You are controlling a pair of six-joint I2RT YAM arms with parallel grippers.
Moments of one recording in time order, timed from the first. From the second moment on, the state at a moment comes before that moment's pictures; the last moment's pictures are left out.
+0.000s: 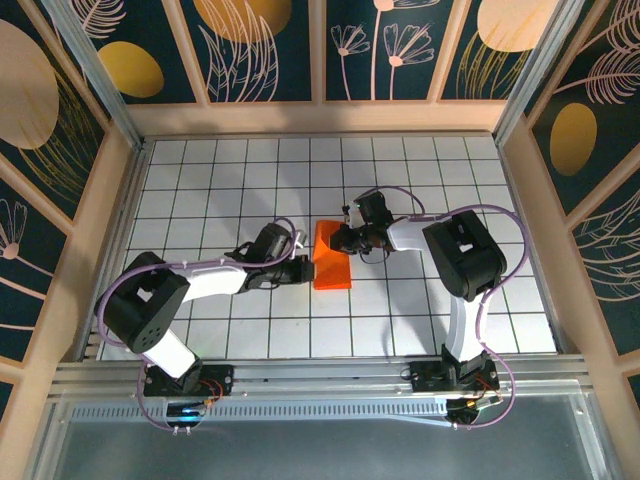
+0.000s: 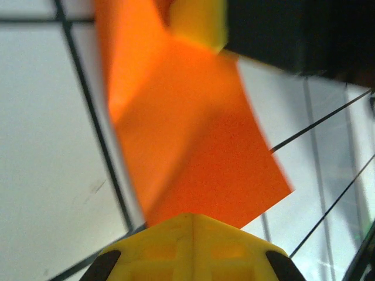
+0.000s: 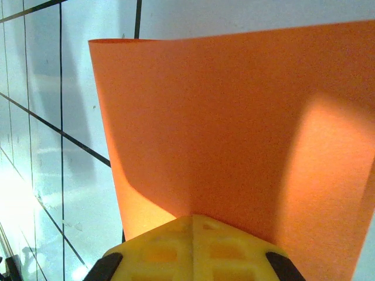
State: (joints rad) left arm -0.68 1.61 0.71 0.09 0.38 -0.70; right arm 0.50 1.94 0.99 0.01 -0.55 0.56
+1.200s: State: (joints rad) left arm -0.72 1.71 0.66 0.14 0.46 -0.63; right arm 0.50 1.94 0.99 0.01 -0.55 0.55
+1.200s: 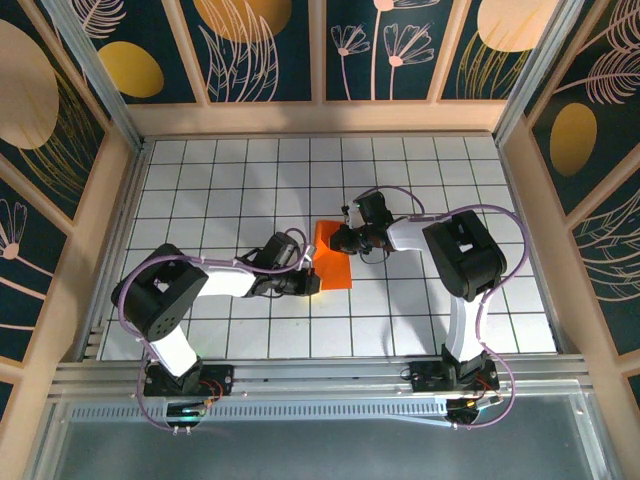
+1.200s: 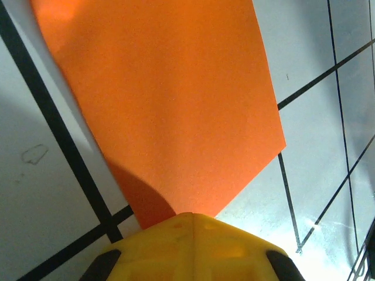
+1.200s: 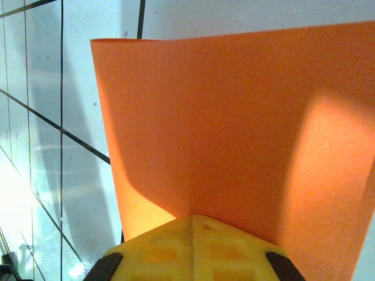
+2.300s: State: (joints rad) left arm -0.65 1.87 0.92 -0.01 0.48 -0.59; right arm 0.50 1.94 1.00 0.01 -0.55 0.55
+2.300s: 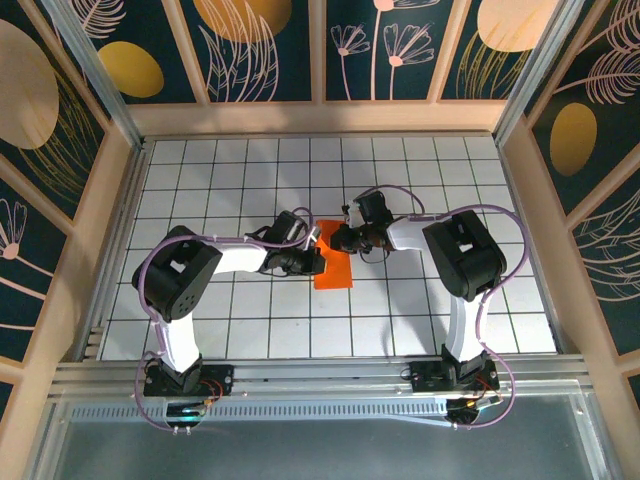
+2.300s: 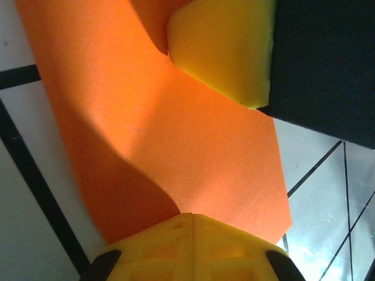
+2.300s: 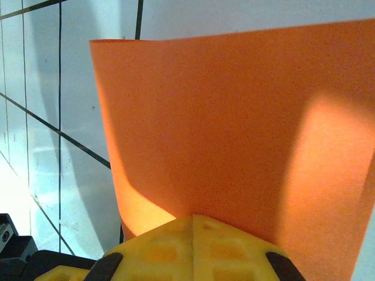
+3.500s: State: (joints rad) left arm -0.67 1.86 0.91 0.07 0.48 -0.71; right arm 0.57 1.75 0.77 -0.05 -0.55 0.60
